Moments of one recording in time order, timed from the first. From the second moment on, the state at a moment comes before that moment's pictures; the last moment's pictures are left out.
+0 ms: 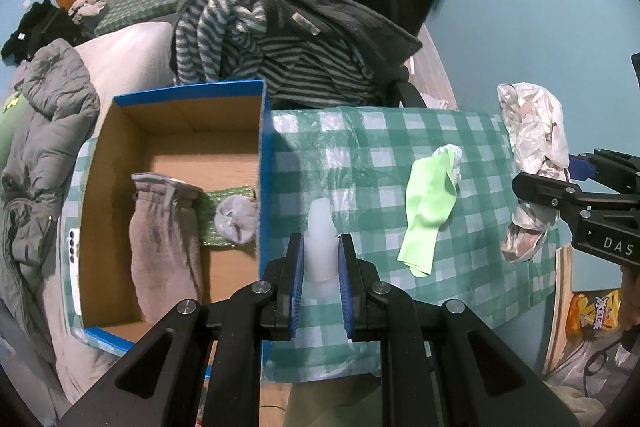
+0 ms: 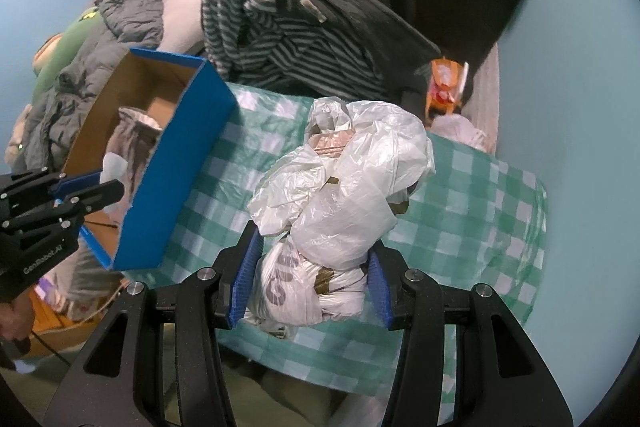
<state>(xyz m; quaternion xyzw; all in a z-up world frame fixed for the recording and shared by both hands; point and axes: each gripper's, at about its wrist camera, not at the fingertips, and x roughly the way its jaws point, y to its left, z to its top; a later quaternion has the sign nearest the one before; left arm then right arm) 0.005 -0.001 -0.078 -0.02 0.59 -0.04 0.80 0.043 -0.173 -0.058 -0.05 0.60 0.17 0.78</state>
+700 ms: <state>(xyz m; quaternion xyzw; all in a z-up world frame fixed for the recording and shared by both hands) -0.003 0.073 -0.070 -0.06 0.59 0.03 0.81 0.066 -0.085 -0.039 -0.09 0.57 0.25 0.78</state>
